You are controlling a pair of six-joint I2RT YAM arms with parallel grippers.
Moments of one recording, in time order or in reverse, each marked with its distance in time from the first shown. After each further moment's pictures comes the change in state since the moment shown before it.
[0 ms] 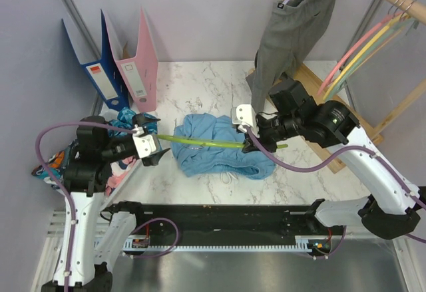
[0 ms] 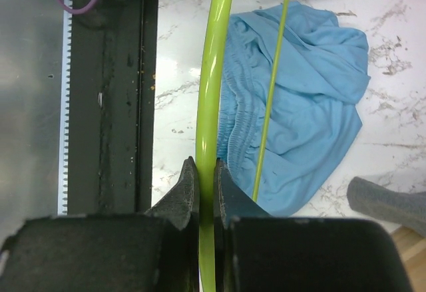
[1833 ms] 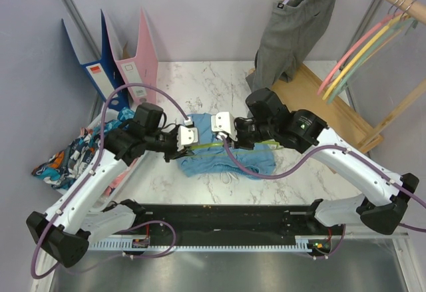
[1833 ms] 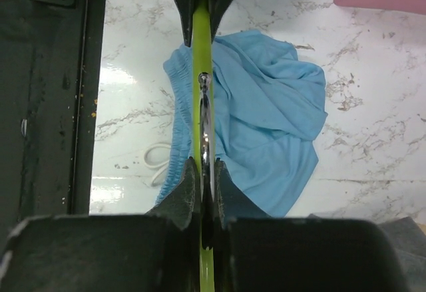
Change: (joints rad) left arm -0.475 0.341 0.026 -0.042 -0.246 -0.188; right arm 0.098 0.037 -0.212 0.364 0.118 -0.045
